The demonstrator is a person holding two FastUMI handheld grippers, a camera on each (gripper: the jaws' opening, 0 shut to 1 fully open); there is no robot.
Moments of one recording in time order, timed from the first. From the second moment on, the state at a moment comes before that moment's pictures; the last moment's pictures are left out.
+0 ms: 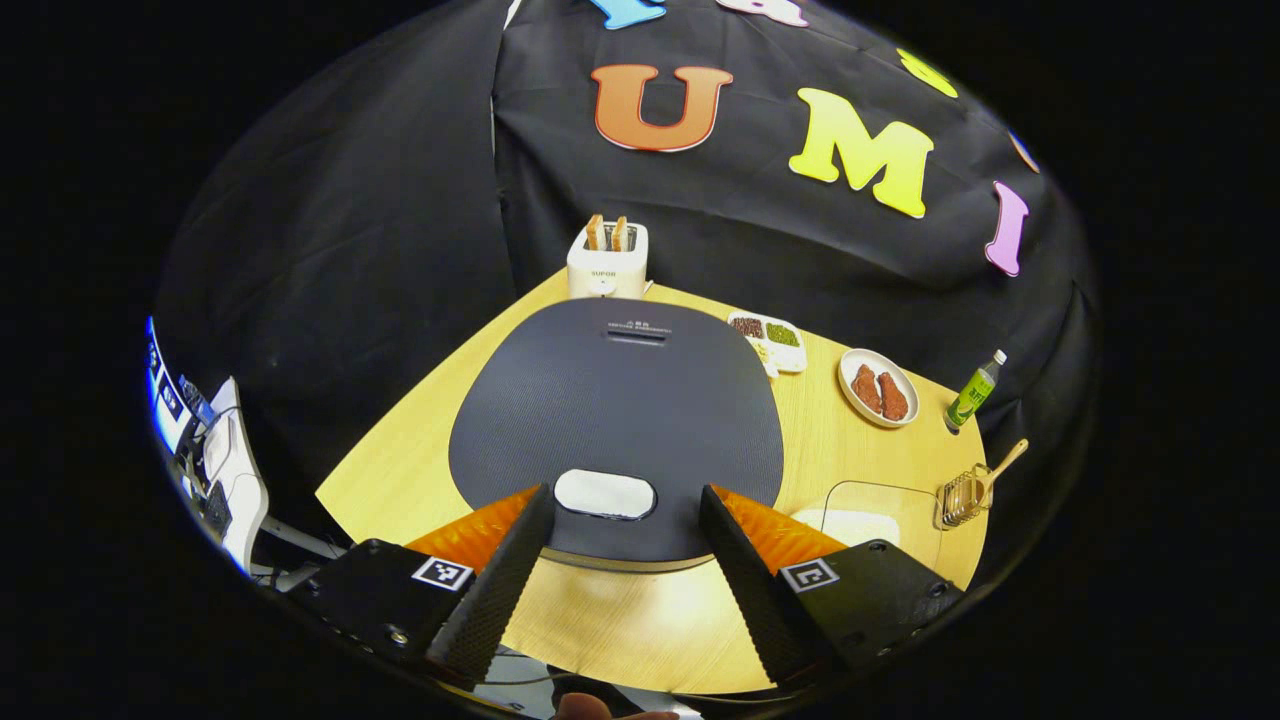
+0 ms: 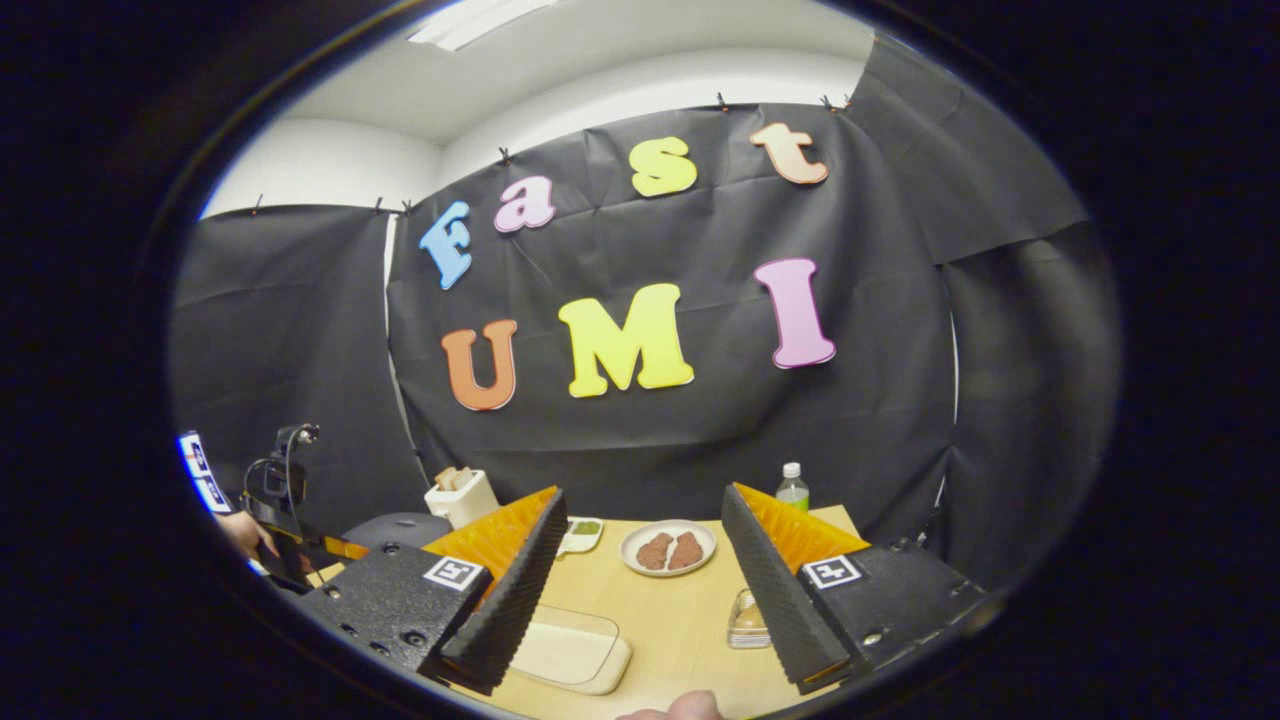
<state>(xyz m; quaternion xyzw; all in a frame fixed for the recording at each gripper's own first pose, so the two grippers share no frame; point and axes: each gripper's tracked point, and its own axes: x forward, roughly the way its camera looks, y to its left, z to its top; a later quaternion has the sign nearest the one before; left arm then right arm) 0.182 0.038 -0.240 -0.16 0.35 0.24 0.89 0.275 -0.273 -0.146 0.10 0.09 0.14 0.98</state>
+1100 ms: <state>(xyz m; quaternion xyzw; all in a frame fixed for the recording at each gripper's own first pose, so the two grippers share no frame) 0.159 0.031 -0.120 -0.12 0.17 0.20 0.96 0.211 -0.251 -0.068 0.06 0.03 0.10 0.99</state>
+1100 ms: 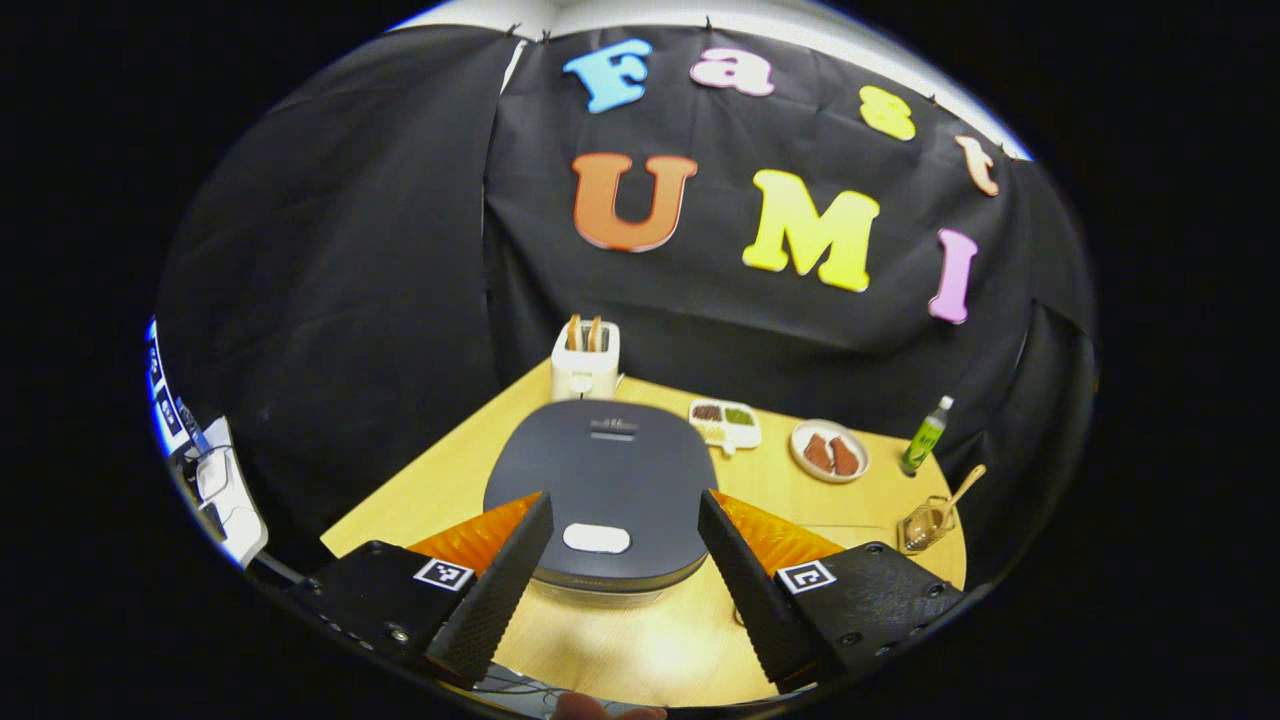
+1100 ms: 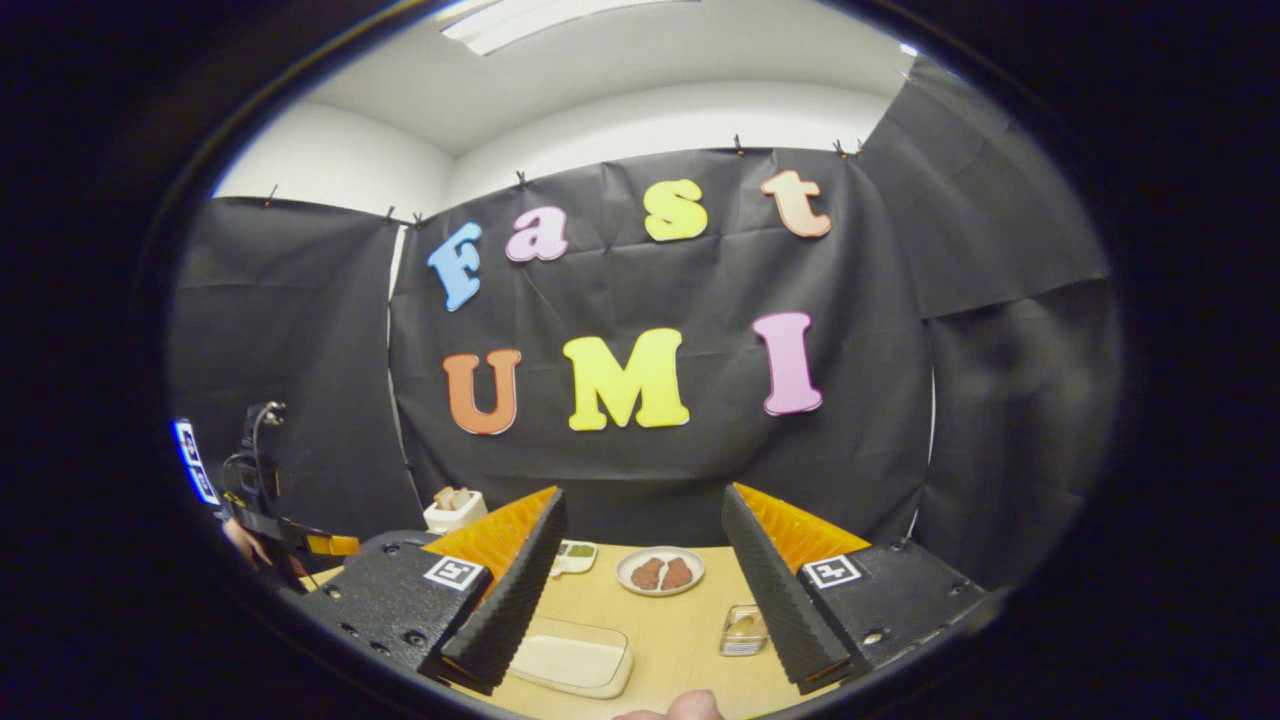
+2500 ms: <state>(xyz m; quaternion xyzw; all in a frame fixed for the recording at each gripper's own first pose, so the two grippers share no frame) -0.084 -0.063 0.008 -0.07 -0.03 0.07 0.99 -0.056 -0.109 -0.020 0.04 0.01 0.03 1.00</state>
